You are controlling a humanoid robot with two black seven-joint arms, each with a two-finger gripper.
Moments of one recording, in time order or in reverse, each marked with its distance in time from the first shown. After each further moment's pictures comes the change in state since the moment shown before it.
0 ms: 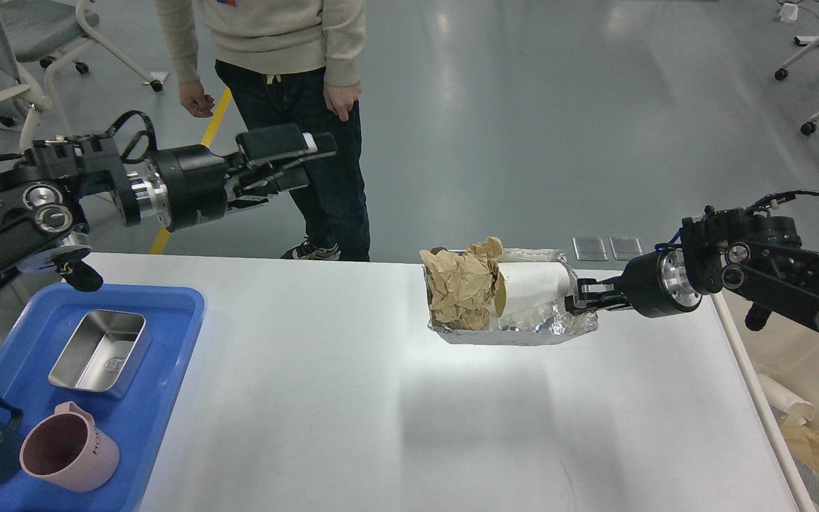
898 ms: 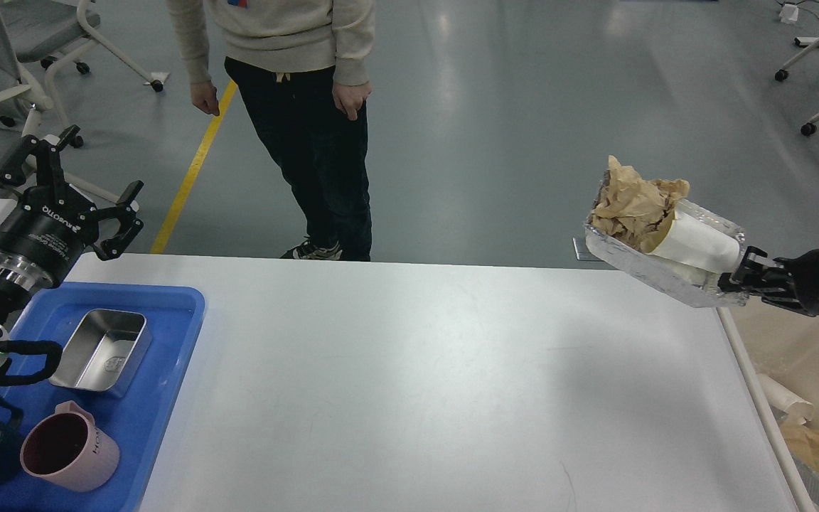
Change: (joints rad) left arm 0.634 -0.207 -0.789 0.219 -0.556 0.051 0.049; right arm -0.095 -0.334 0.008 -0.106 0.302 -0.062 0.004
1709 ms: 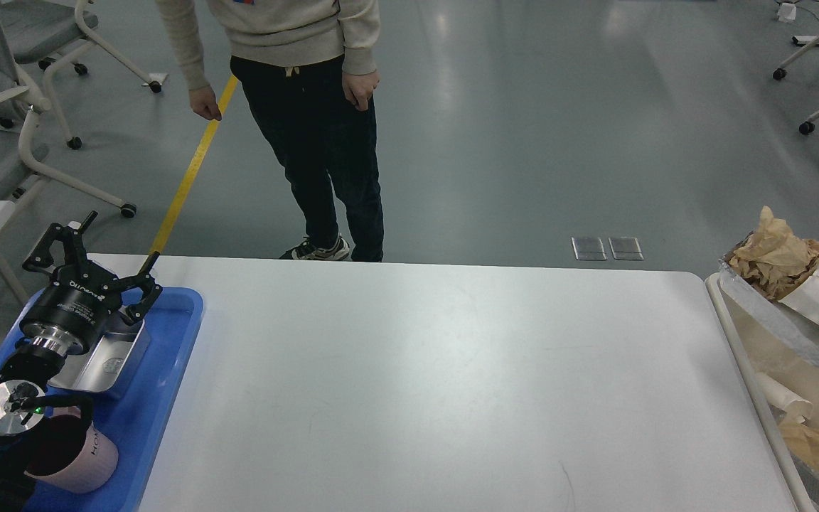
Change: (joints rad) left arm 0.057 -0.166 -0.074 0.253 -0.008 -0.142 -0.002; right arm -0.282 0.030 0.003 -0.340 0.227 -0.131 0.000
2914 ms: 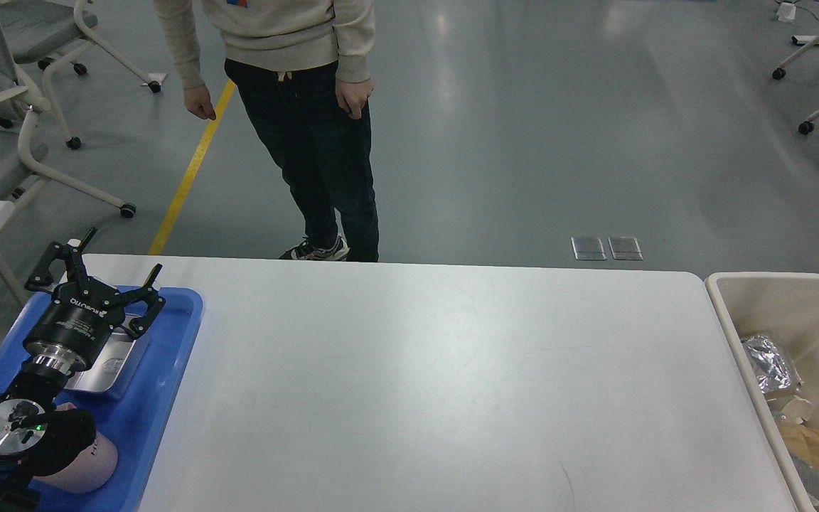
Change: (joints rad) left arm 0.027 -0.021 -0.001 0.047 -0.080 -0.069 0.009; right arm -0.054 0.369 0.218 -0.499 0.381 -0.135 0.037
